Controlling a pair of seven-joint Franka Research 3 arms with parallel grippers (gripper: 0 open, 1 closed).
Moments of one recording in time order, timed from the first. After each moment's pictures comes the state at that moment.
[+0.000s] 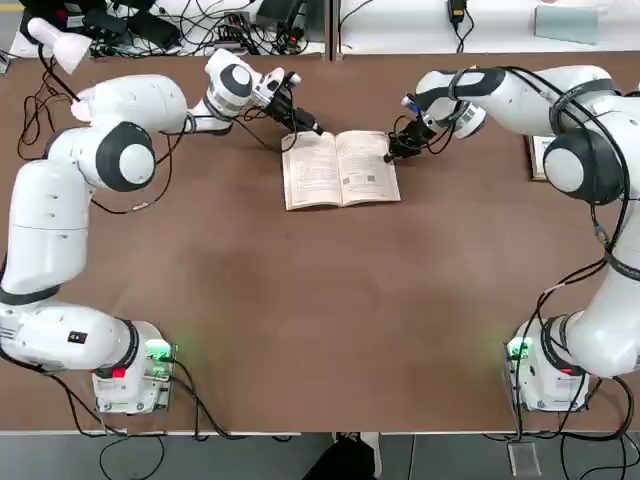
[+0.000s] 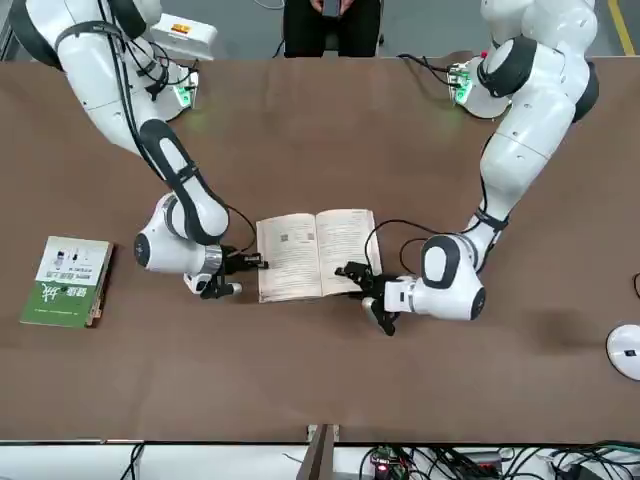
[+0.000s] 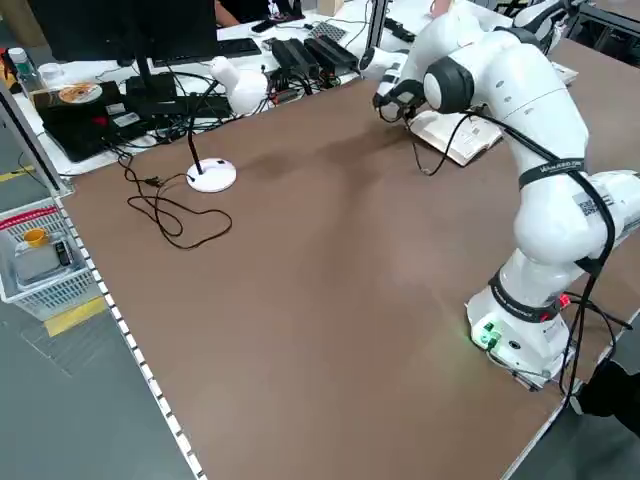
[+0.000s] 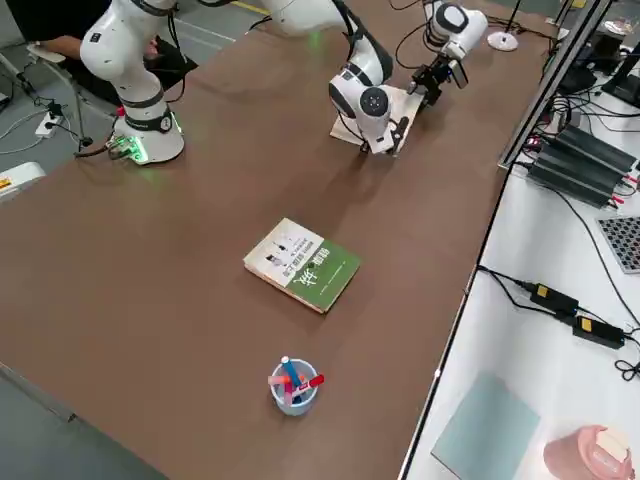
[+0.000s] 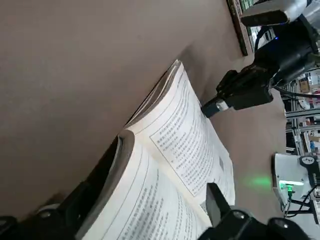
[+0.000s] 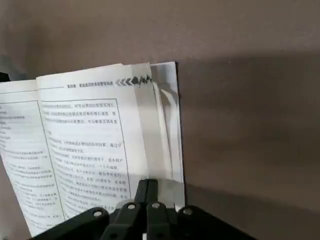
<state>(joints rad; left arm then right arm) -0.19 1.06 -0.35 -1.21 -0.78 2.11 0.74 0.37 0.69 0.03 -1.79 0.94 2.36 -0.38</state>
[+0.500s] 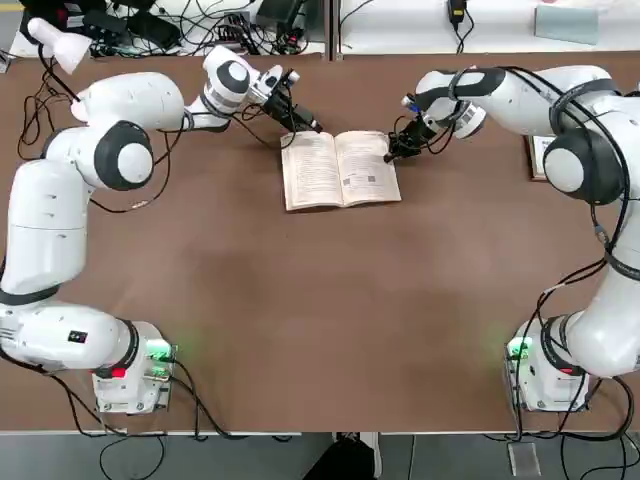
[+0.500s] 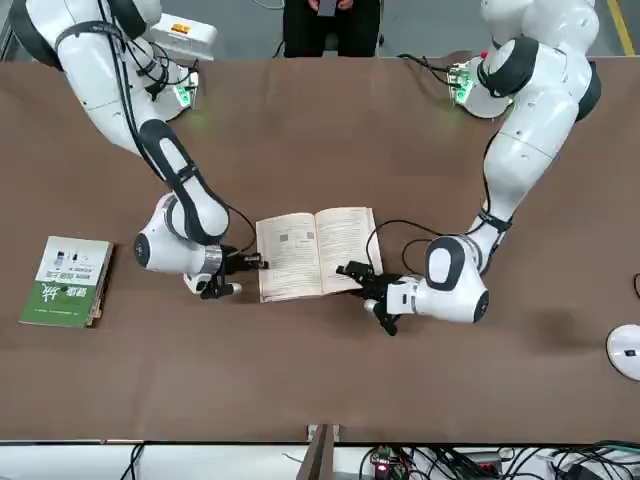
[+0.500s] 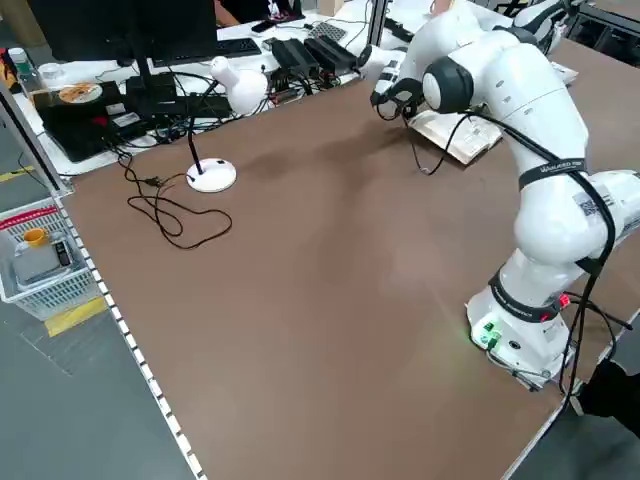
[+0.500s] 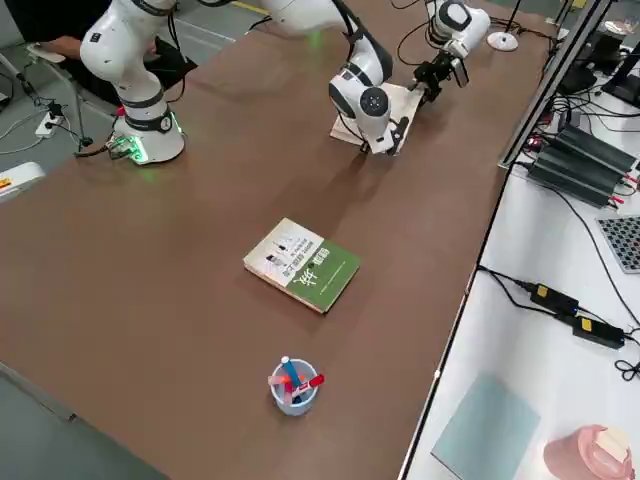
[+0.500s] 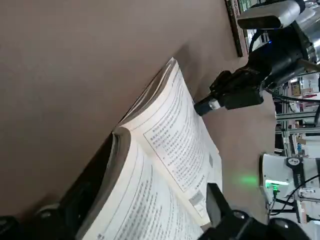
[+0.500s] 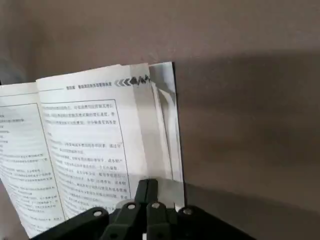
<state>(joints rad) -0.18 1.05 -0.35 -1.20 -0.78 2.05 0.67 0.37 0.69 0.03 -1.80 0.94 2.36 -0.38</state>
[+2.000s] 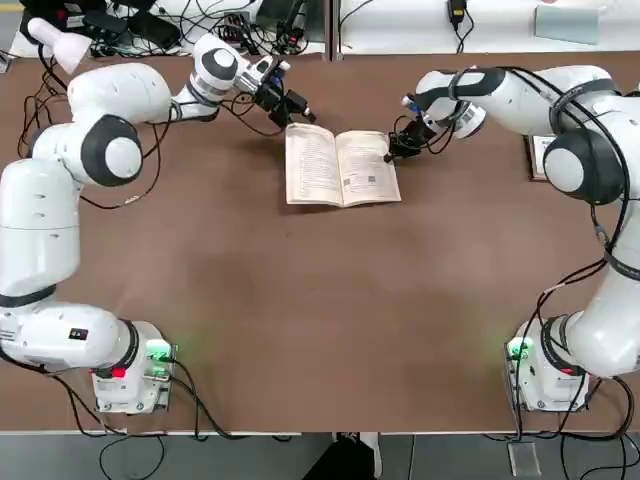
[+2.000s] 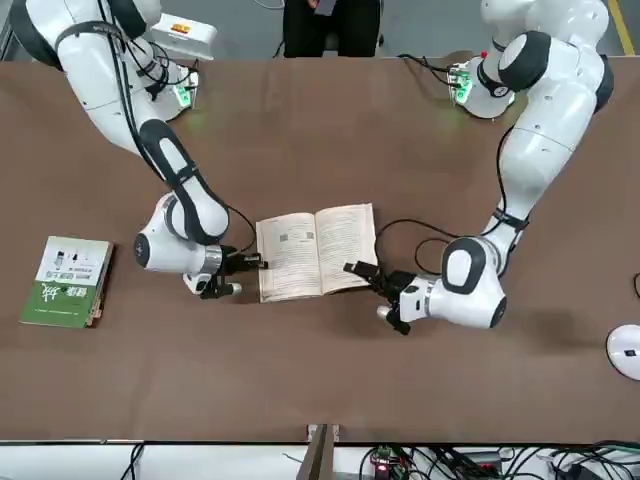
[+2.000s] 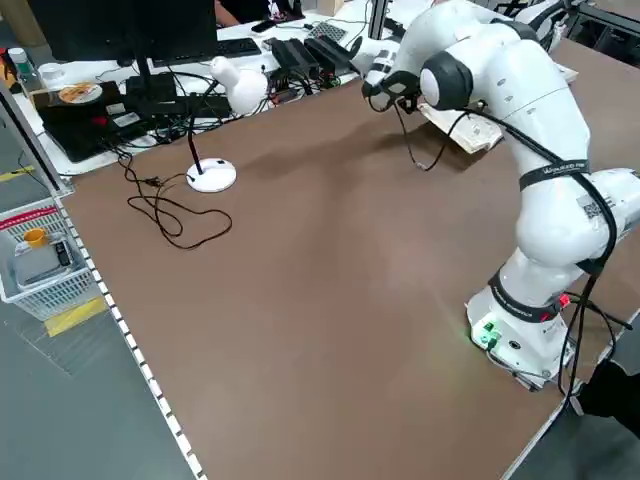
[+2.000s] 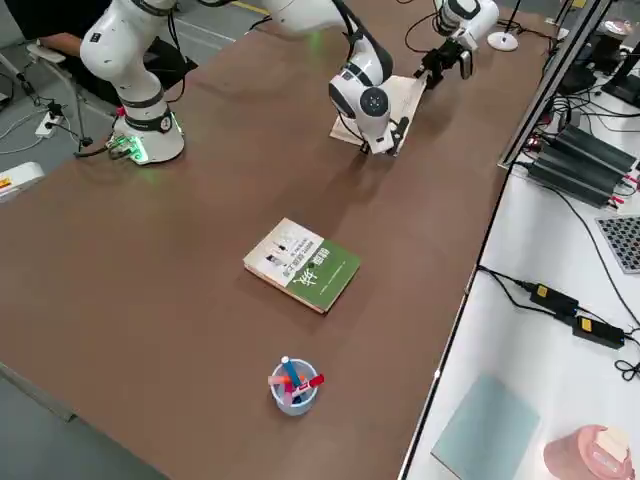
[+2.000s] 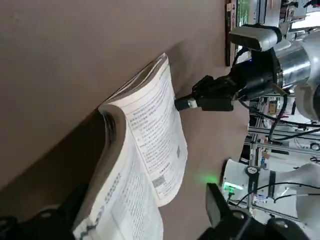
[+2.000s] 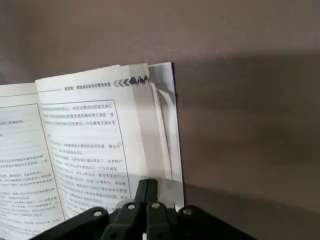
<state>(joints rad) -0.13 1.01 -0.37 -1.20 -0.78 1.94 0.43 0.37 0.69 0.03 -1.80 0.94 2.36 -0.38</state>
